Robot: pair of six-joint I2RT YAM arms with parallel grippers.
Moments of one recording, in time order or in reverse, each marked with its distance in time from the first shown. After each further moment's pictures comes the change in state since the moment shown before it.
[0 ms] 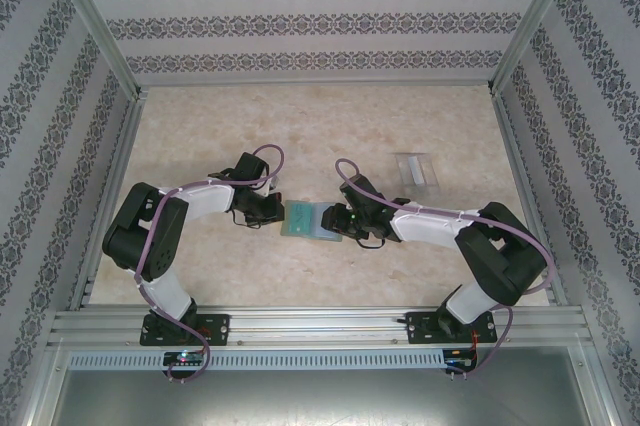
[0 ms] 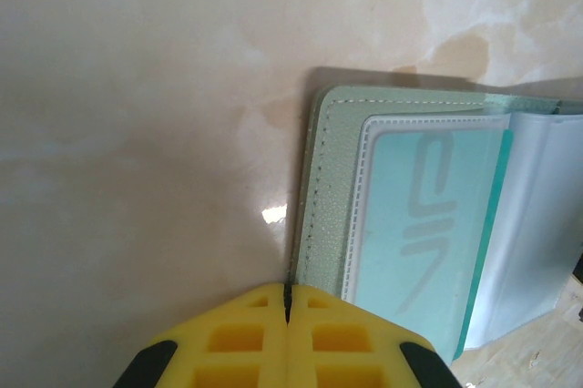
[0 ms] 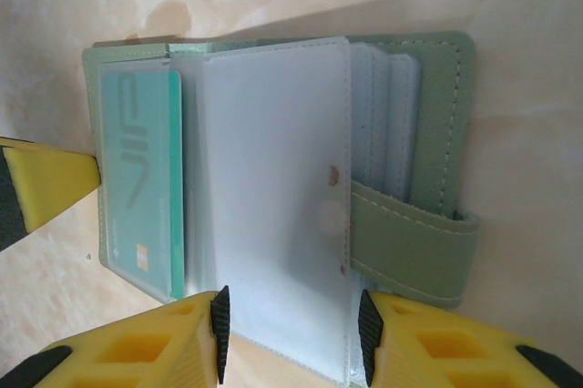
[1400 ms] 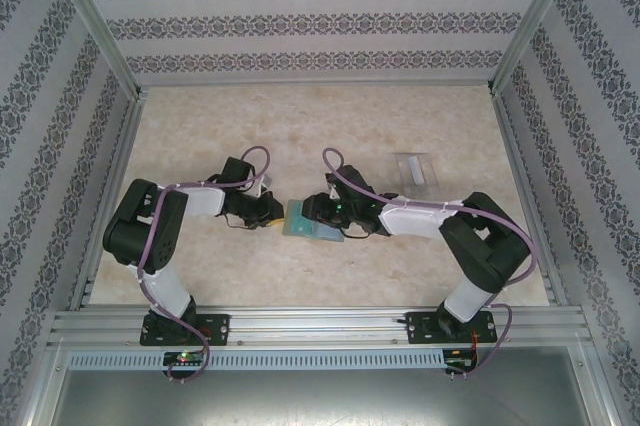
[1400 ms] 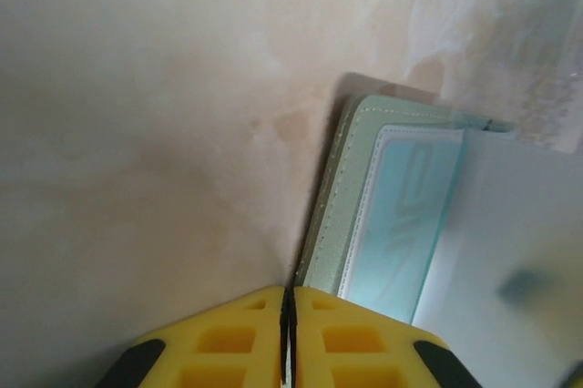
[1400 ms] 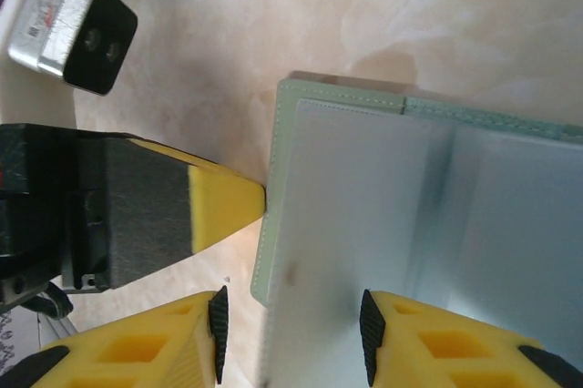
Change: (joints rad) left arm 0.112 0.034 -0.108 0.232 0.264 -0.116; right arm 0.022 0.111 0.081 0.212 -0.123 0.016
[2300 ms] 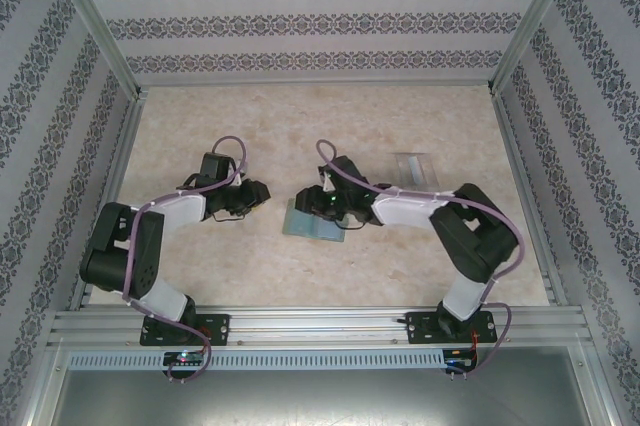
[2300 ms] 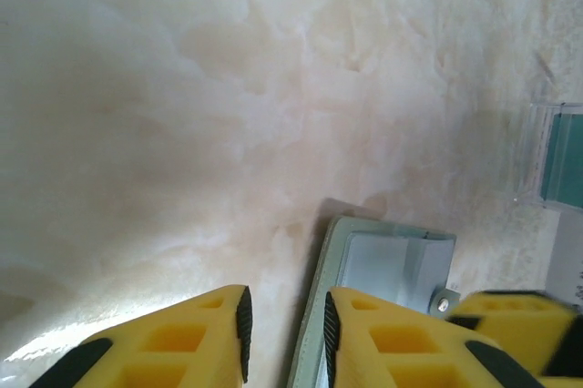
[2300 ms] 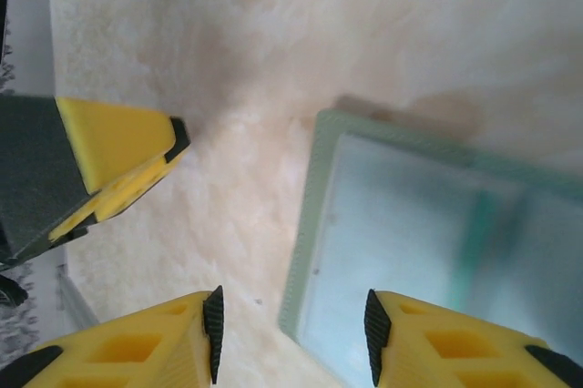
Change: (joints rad) left arm 0.072 -0.206 -0.071 0.077 -0.183 -0.071; right arm -0.047 0.026 0.110 -0.086 -0.052 -0.058
